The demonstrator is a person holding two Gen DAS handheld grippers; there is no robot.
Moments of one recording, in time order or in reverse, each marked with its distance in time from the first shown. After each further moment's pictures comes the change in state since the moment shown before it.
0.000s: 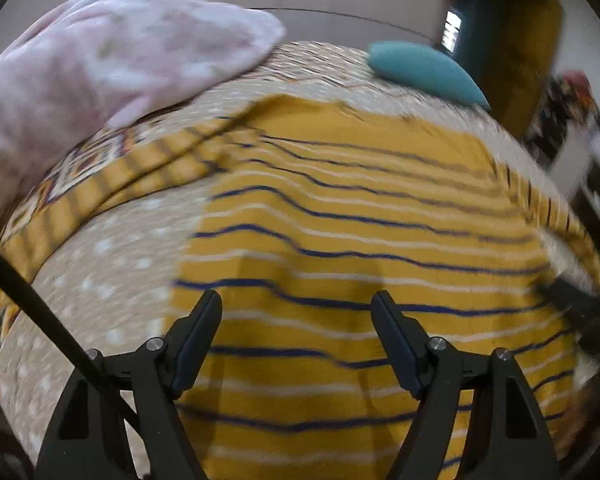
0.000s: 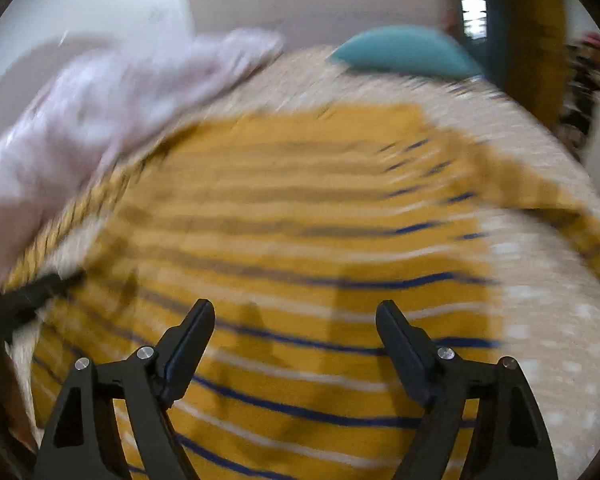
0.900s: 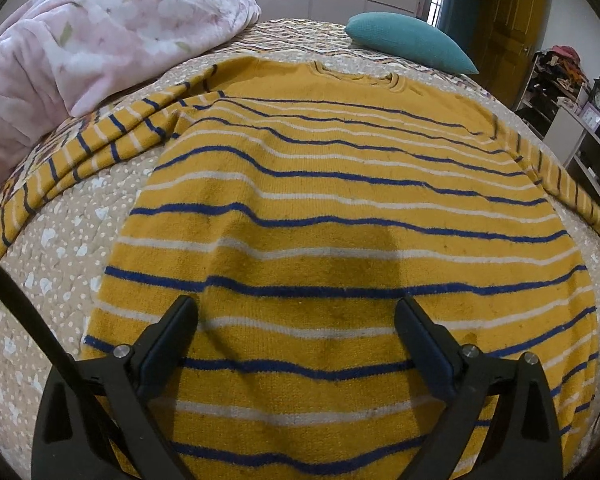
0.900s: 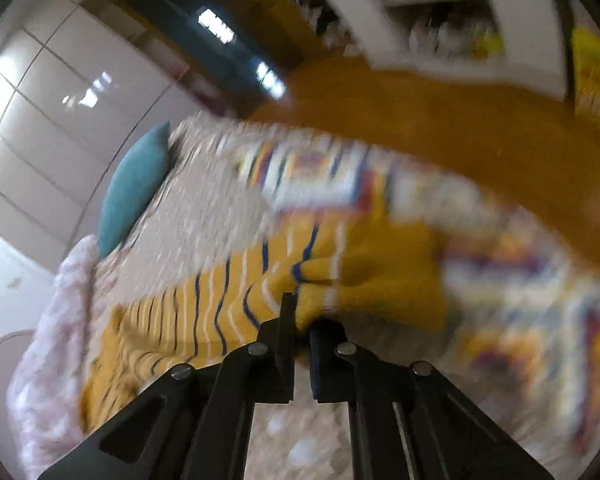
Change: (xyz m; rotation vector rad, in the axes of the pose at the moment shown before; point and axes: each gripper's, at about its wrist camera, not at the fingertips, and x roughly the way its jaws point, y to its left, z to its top) left arm 0.041 -0.001 -0.008 0.020 0.062 -0.035; right arm -0.084 -0.361 0.021 0.821 -0.158 -0.320
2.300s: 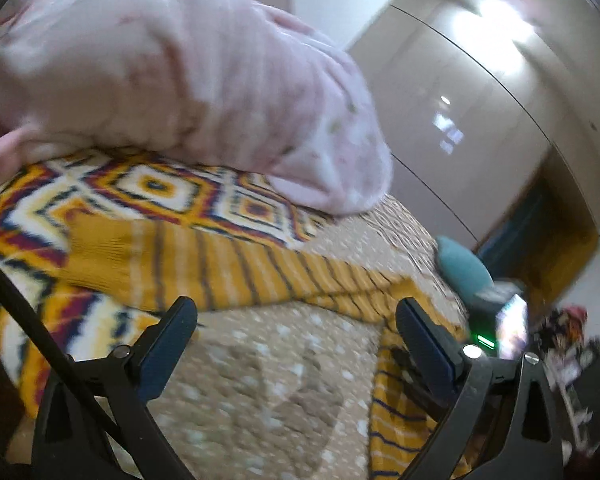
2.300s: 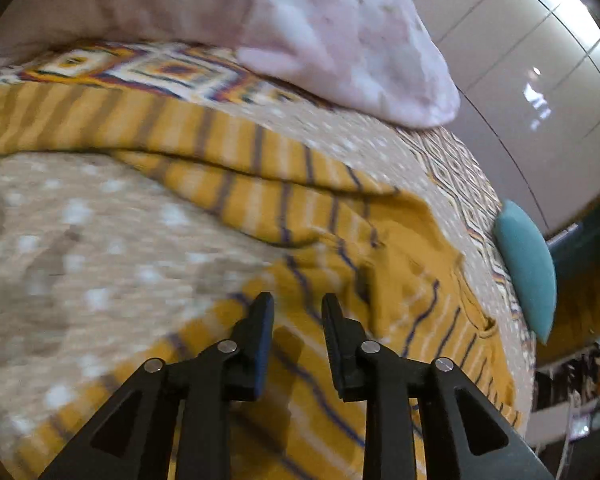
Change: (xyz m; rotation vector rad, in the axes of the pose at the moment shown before) left arm -0.126 0.250 -0.054 -0.716 -0.509 -0.040; right arm -0.022 0.479 -0.497 -1.770 0.128 0.350
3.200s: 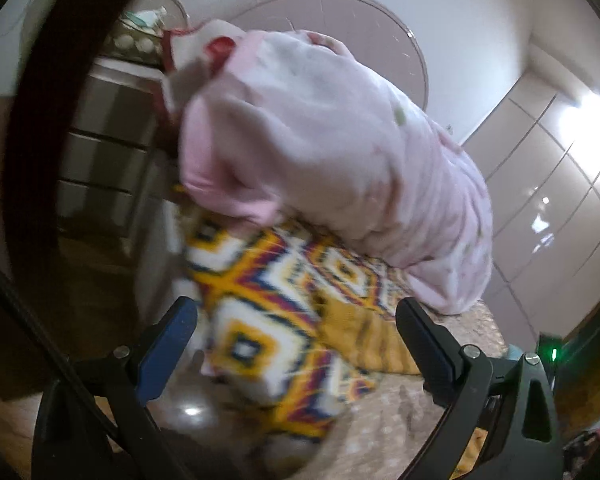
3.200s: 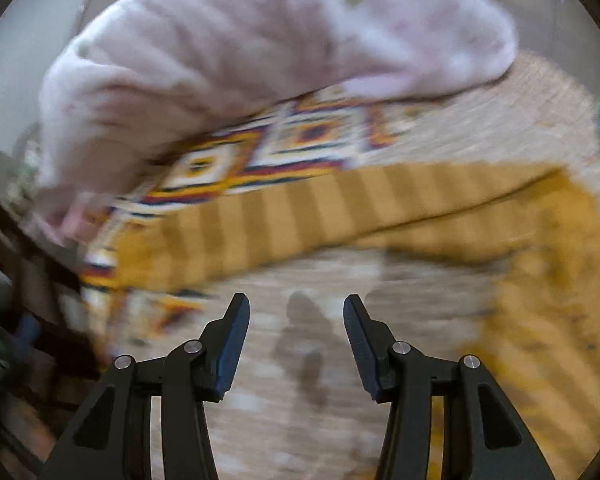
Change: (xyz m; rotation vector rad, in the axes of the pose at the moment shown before) left arm -0.133 0.108 0.014 -0.245 -0.241 0.356; right arm -0.022 0.065 0.058 0.430 0.041 0.626
